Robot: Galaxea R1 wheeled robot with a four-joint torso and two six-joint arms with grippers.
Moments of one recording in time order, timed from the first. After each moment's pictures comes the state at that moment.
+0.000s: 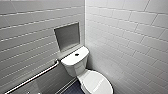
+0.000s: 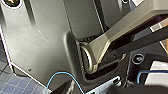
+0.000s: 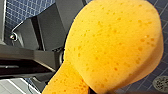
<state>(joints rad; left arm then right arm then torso) 1.40 2.80 -2.29 -0.08 0.07 0.29 -1.52 2.77 -2.55 -1.02 0.26 1.30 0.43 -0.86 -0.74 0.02</state>
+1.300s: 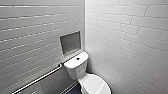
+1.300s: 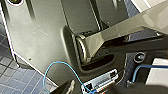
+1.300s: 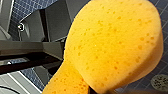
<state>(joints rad) 1.42 2.85 -2.38 -0.08 0.08 0.29 -1.54 2.86 -2.65 -1.04 0.24 1.28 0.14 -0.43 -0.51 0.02</state>
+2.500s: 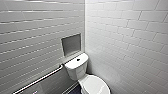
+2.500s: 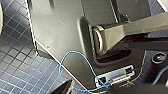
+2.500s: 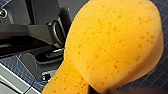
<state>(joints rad) 1.43 2.96 -2.63 -0.14 0.08 0.29 -1.58 2.93 -2.72 -1.03 0.12 1.30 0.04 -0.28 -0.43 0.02</state>
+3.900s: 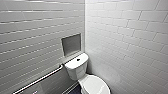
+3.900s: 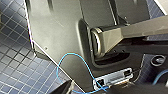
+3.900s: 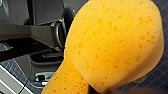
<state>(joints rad) 1.42 2.97 -2.63 -0.15 0.07 0.29 -1.50 2.99 -2.76 0.08 -0.05 0.08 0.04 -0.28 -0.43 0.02</state>
